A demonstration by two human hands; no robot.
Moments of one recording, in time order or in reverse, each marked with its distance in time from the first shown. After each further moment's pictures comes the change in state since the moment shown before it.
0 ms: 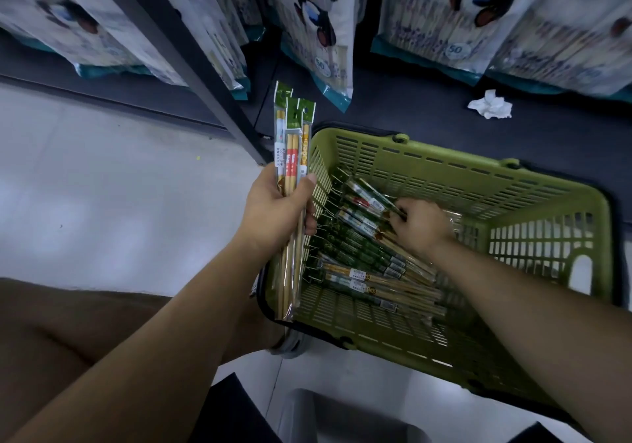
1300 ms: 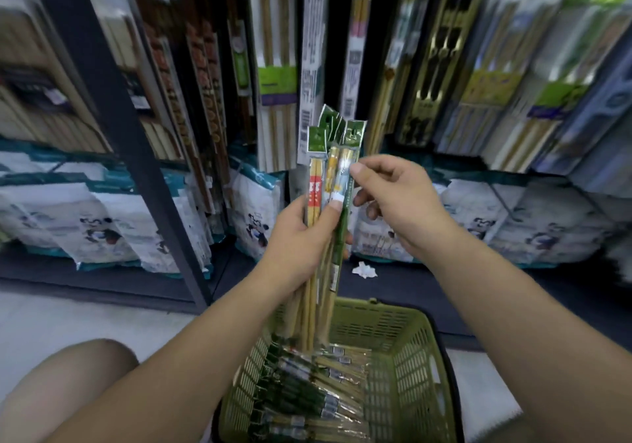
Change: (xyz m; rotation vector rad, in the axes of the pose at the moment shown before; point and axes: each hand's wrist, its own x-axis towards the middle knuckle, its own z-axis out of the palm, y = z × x) left_hand -0.123 0.251 0.092 -0.128 -0.385 0.564; right_hand -0.191 -0.143 -0.369 0.976 0.530 -0.432
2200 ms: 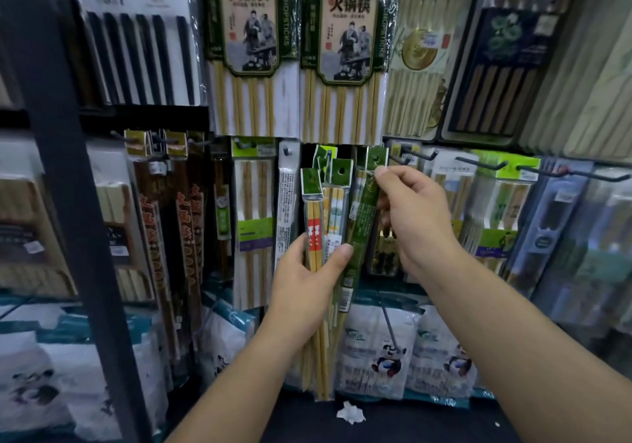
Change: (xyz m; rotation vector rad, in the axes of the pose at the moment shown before) left_hand 0.085 0.094 0.035 0.077 0.131 0.281; right_hand 0.078 -0.128 -0.037 0.101 0.366 -0.250
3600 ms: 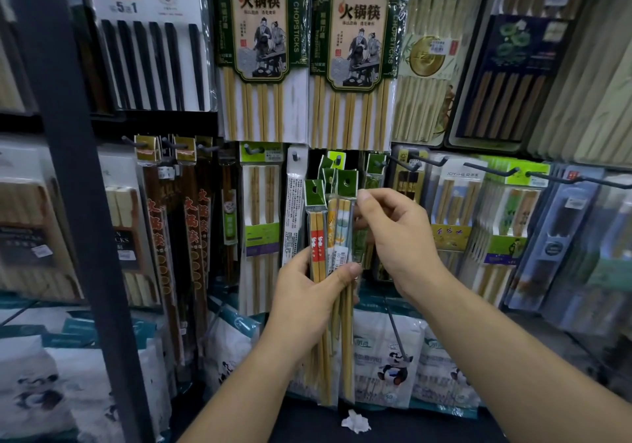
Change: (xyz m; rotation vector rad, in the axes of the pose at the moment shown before) left_hand -0.003 -0.002 -0.008 -0.148 -0.075 -0.047; right_hand -0.010 0.027 0.011 -0.057 -0.169 -0.144
